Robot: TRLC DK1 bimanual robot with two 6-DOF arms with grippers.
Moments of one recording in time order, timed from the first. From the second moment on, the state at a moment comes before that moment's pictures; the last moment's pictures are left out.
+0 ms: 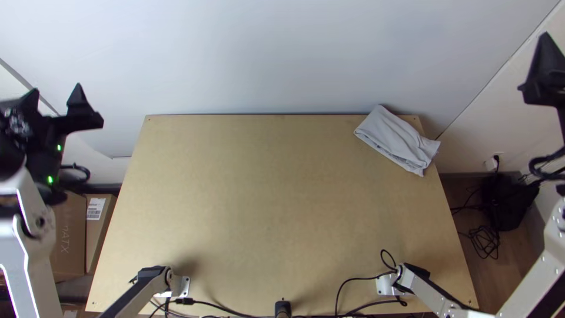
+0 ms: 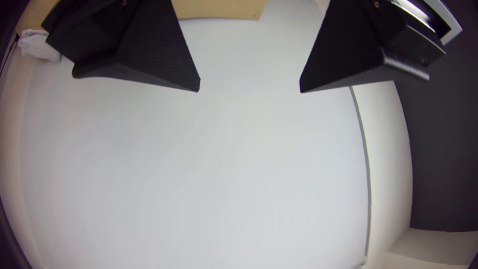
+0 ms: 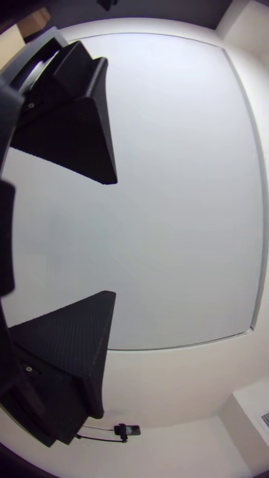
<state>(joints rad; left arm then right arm) 0.12 0.96 1.64 -0.52 -0.20 0.14 -0.33 1.13 1.99 -0.48 -0.30 0.12</state>
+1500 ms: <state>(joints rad) 0.13 0.01 0.05 0.04 -0.16 0.03 -0.36 0.04 0.10 -0.15 -0.15 0.15</state>
